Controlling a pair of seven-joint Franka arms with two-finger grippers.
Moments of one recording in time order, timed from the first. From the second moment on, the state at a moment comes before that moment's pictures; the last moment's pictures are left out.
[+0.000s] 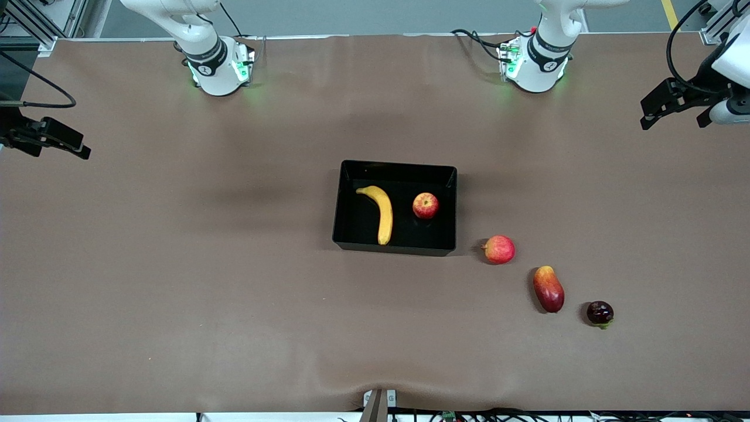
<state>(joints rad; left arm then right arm) -0.04 -0.17 -0.04 -1.70 0.04 1.57 -0.07 -0.03 -0.02 -0.03 -1.57 0.04 1.51 0.03</state>
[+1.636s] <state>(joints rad) -0.39 0.48 -0.30 -1.64 0.07 2.00 -1.12 -0.03 -0.01 -0.02 -1.57 0.04 1.51 0.03</state>
